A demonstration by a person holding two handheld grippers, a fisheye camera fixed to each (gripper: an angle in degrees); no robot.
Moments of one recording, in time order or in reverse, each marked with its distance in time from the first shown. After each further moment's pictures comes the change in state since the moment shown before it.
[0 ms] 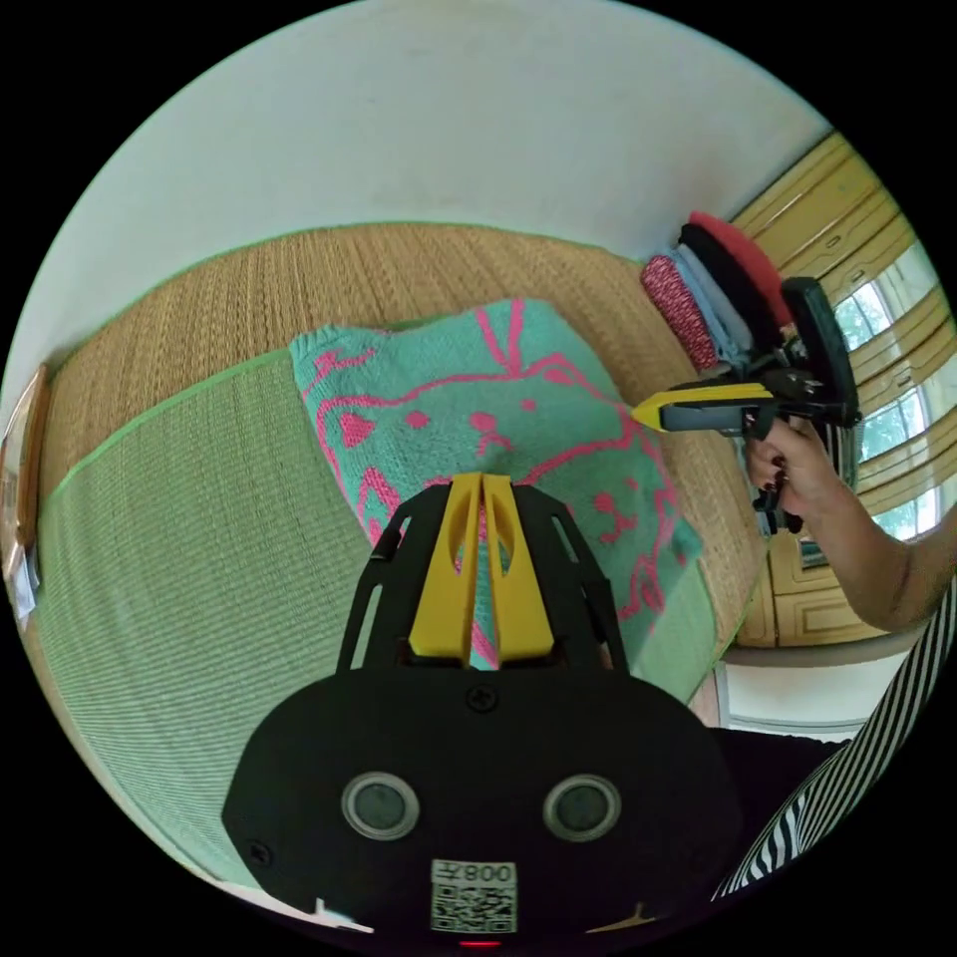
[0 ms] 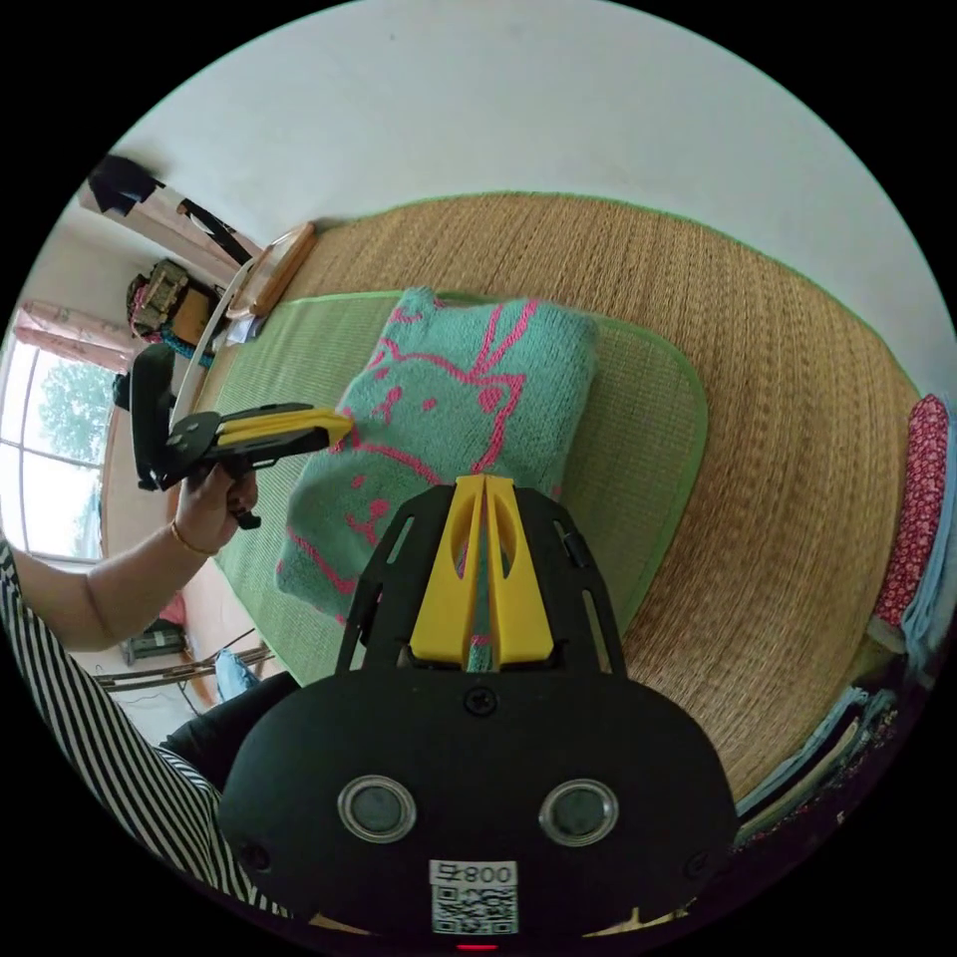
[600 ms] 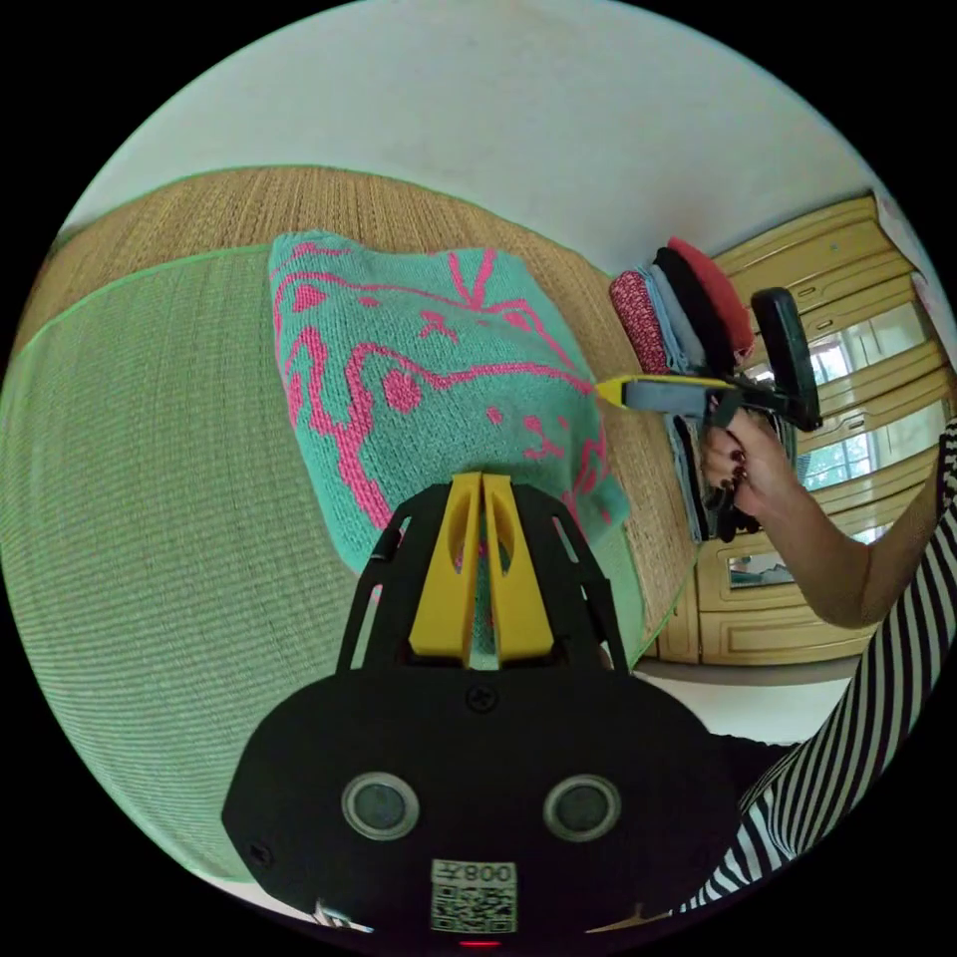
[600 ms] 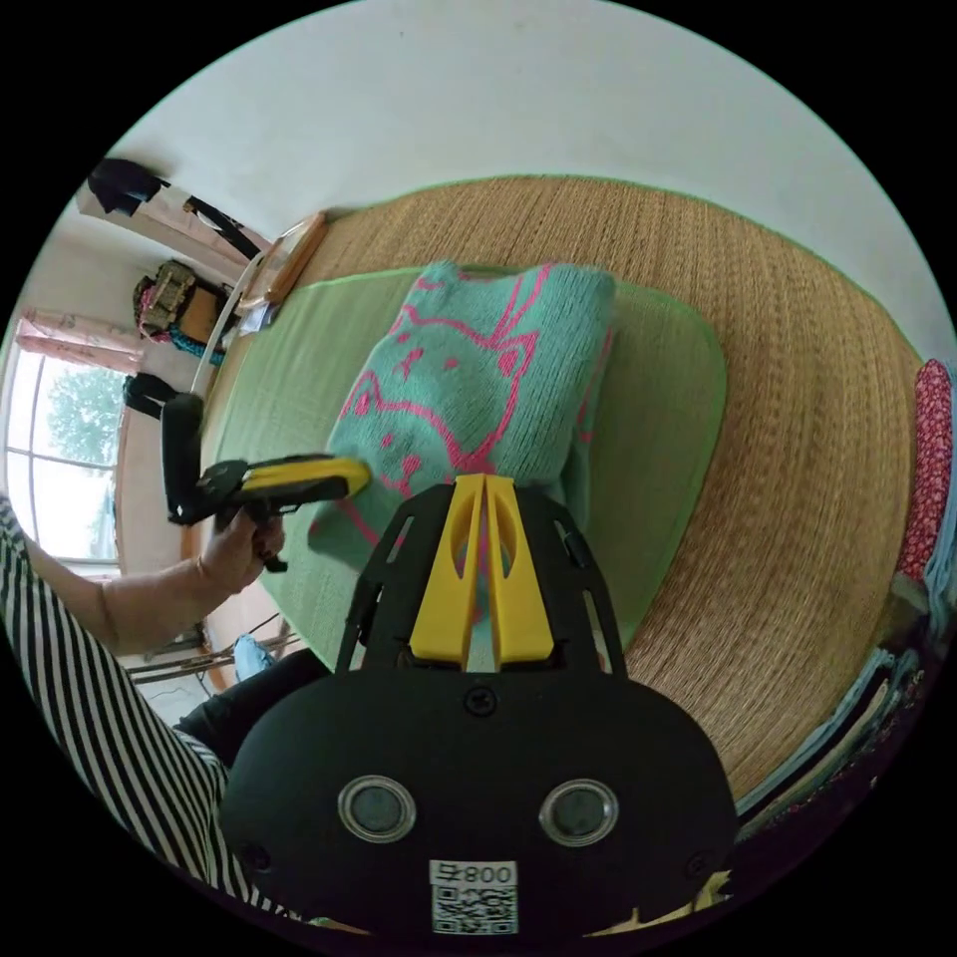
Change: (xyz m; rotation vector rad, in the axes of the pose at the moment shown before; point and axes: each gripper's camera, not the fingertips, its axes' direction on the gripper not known) left arm -0.055 0.072 -0.099 -0.013 0.206 -0.147; right arm 0.028 0.027 0.035 -0.041 -0.060 0.021
